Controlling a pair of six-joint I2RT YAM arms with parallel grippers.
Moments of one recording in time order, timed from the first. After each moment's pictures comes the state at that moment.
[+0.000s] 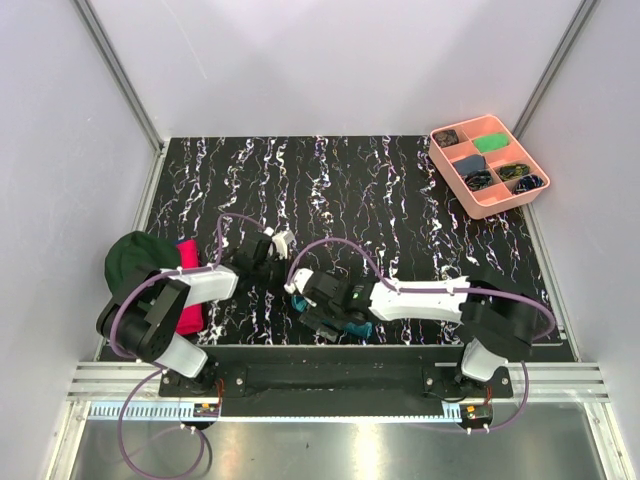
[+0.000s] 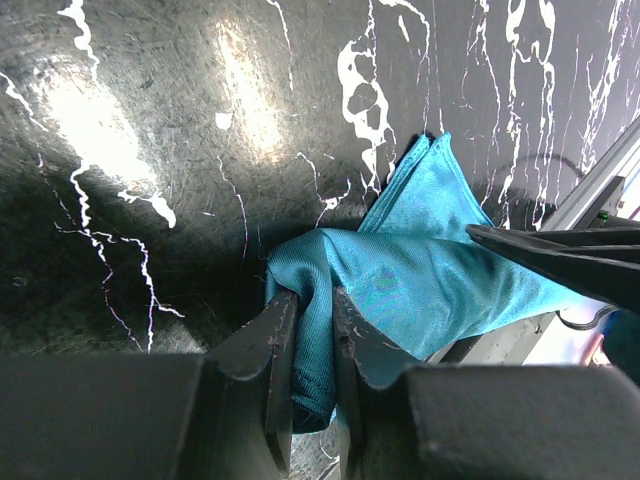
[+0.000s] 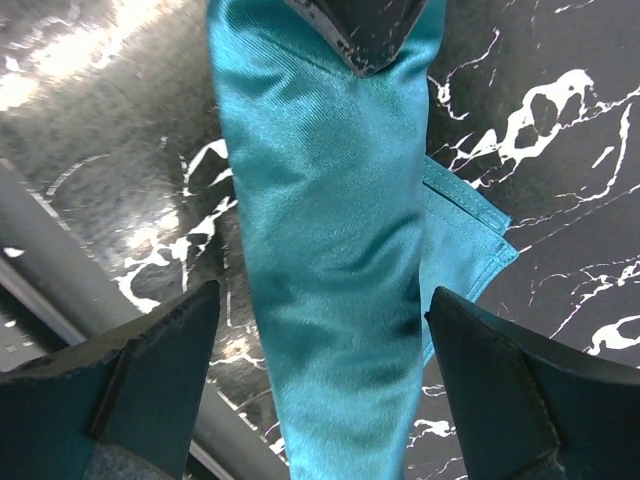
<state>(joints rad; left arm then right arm) -0.49 1.50 0.54 0.10 0.55 -0.55 1.17 1.64 0.96 -0.37 0.18 0.04</state>
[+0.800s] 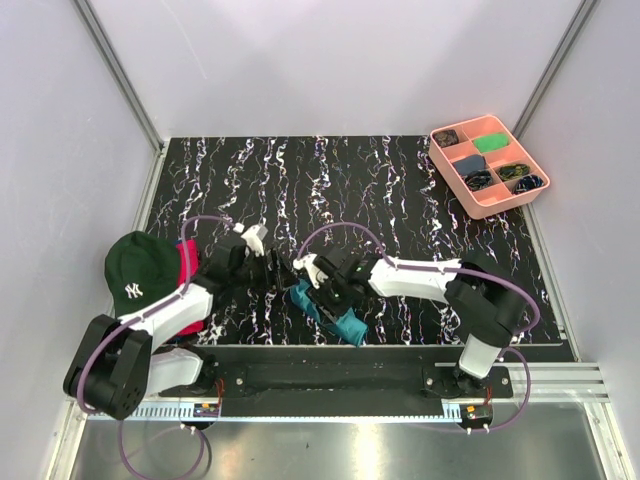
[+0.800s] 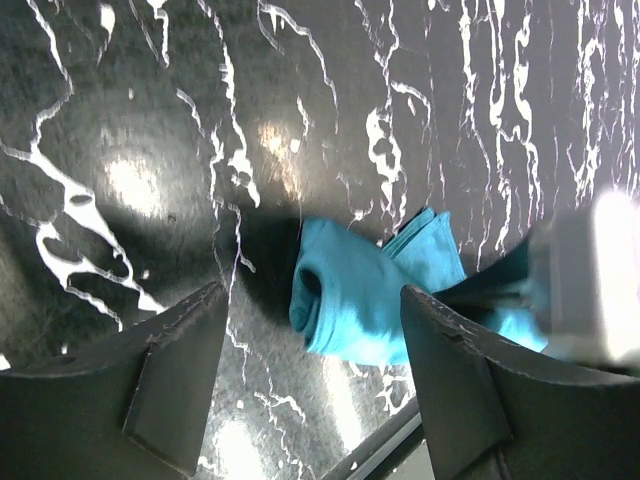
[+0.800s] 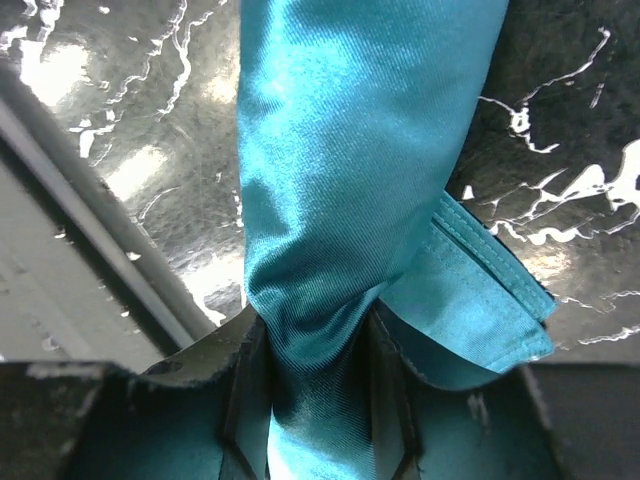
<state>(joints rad) -0.39 1.19 0.45 0.02 0.41 -0.55 1.00 1.74 1.01 -0.37 -0.22 0.13</state>
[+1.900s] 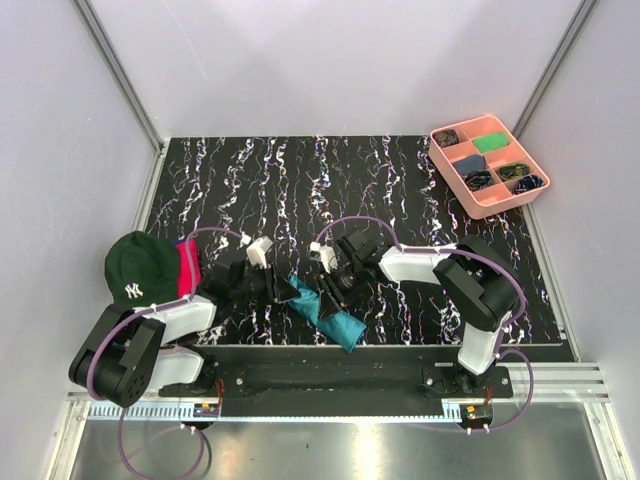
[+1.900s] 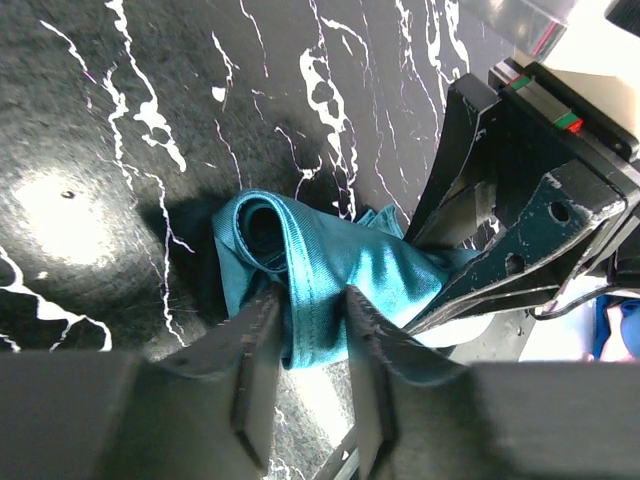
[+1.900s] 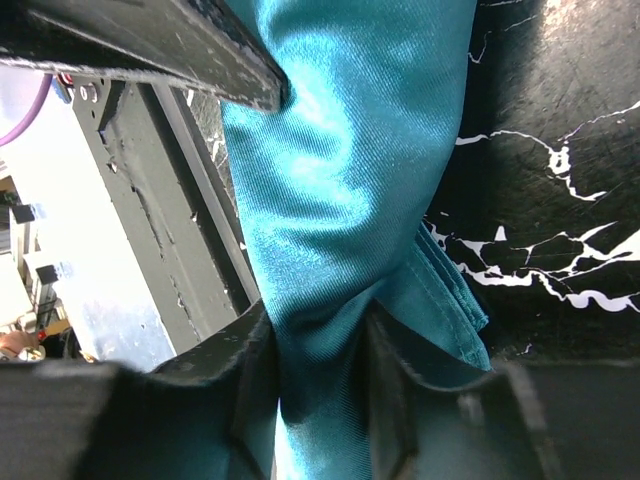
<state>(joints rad) -0.40 1.24 0.27 0.37 0.59 -0.60 0.78 1.82 0.95 -0.18 -0.76 0.19</state>
